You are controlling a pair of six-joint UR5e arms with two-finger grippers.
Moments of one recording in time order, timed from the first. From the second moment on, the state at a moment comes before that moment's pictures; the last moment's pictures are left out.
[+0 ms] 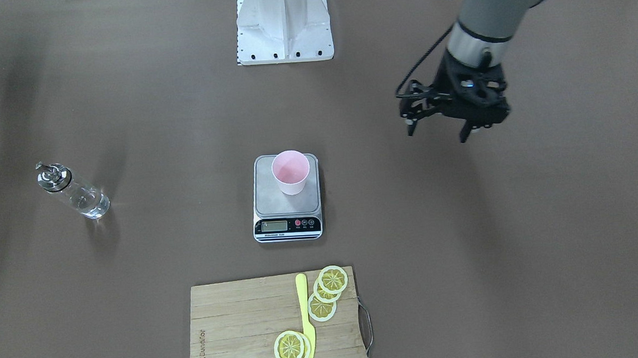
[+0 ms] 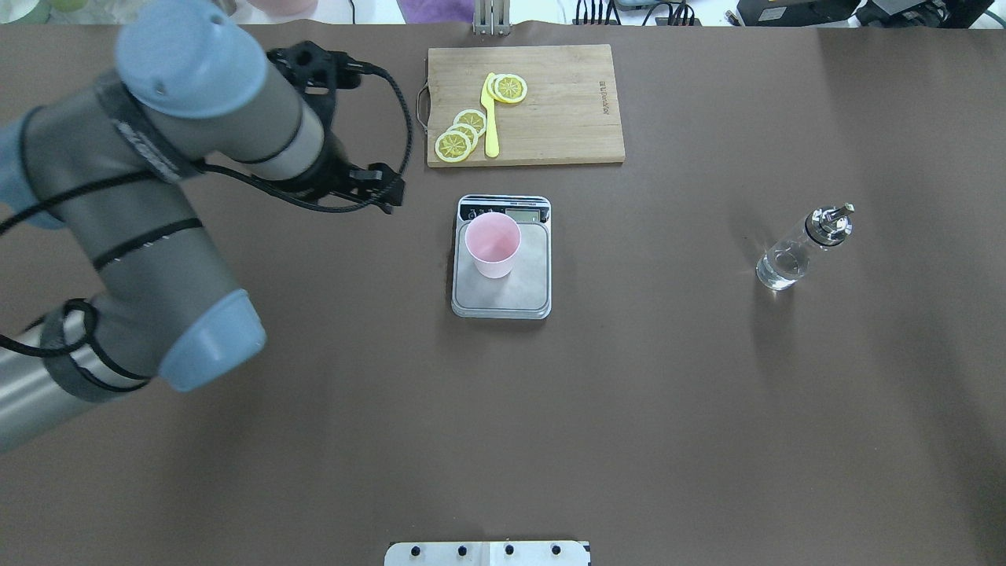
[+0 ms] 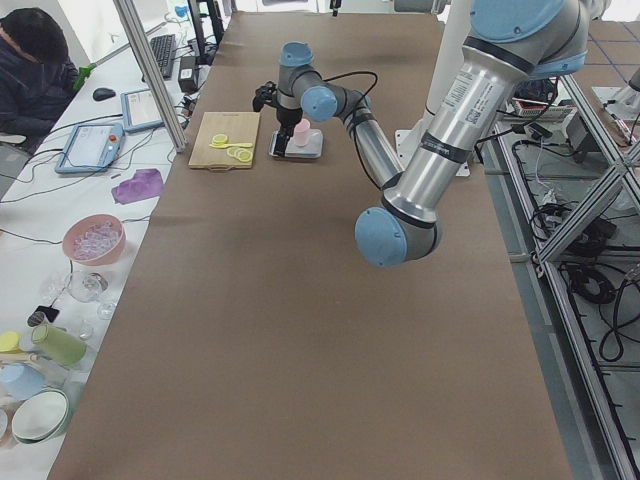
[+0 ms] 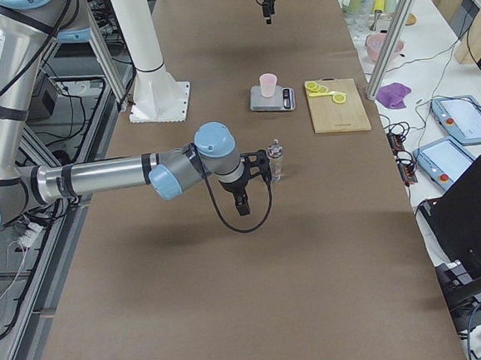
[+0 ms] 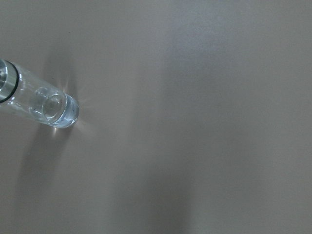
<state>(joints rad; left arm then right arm) -0.96 -1.99 -1.98 -1.46 -2.08 -0.63 1.35 -1.94 2.02 -1.12 2.36 0.39</state>
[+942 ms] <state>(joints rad) -1.48 -1.67 -1.85 -1.47 -2.20 0.23 0.92 -1.97 2.07 -0.86 1.98 0.98</state>
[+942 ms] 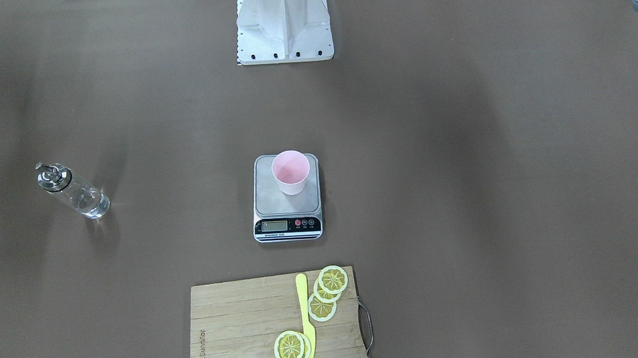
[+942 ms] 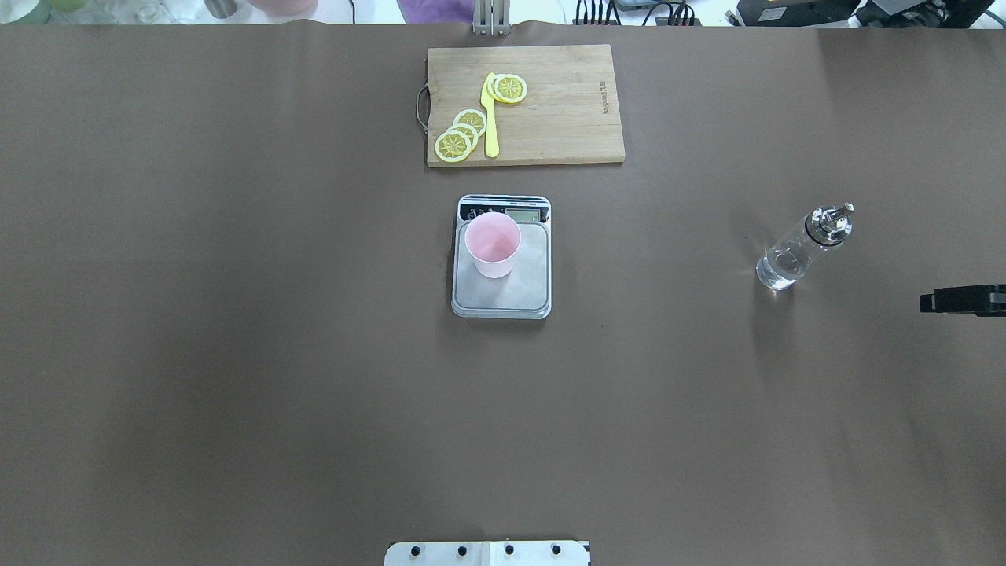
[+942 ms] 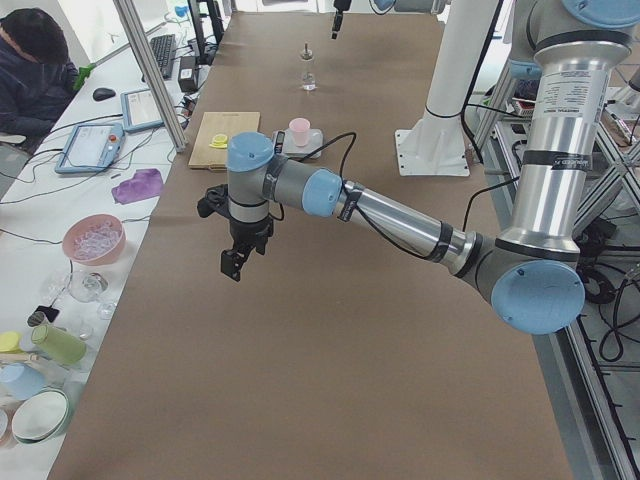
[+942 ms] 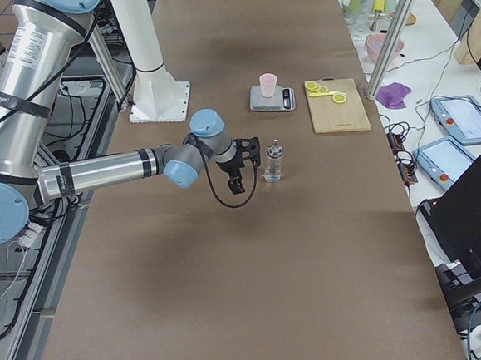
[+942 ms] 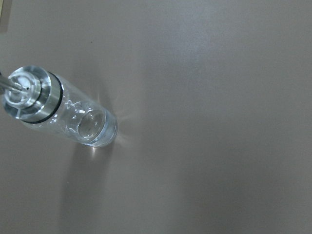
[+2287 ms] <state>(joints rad) -1.62 -1.49 -1.75 -1.48 -2.34 0.21 0.53 -1.90 2.08 -0.86 1.45 1.13</state>
